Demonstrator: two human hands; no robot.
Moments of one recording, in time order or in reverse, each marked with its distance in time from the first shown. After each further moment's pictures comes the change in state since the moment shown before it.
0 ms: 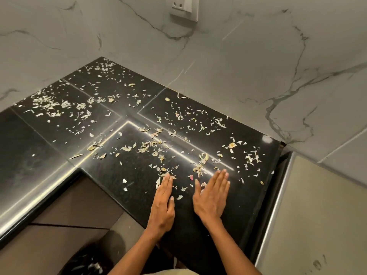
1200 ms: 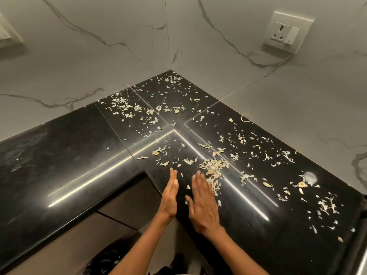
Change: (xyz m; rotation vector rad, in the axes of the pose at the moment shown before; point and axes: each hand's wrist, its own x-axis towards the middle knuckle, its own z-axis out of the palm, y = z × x) left_hand 0.040 -0.085 -0.144 -0.650 0.163 -0.456; right_hand -0.032 -0.172 0.058 0.094 -0.083 -0.852
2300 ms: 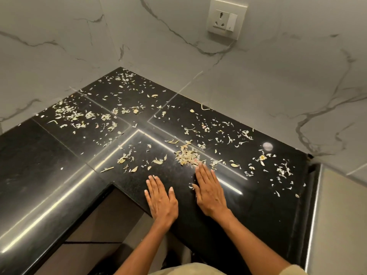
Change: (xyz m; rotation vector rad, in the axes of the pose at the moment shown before) left_hand 0.008 -0.023 0.048 0.932 0.125 0.050; right_hand -0.009 0.077 -0.033 -0.219 -0.037 0.241
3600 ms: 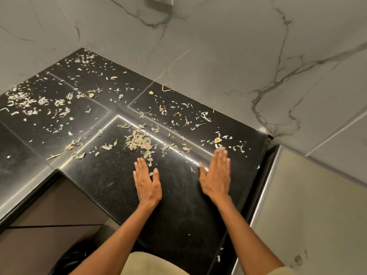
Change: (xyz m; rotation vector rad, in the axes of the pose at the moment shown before) left_hand -0.041 0.119 0.084 -0.253 0.034 0.023; right_hand -0.053 0.182 -0.041 0.099 0.012 0.458
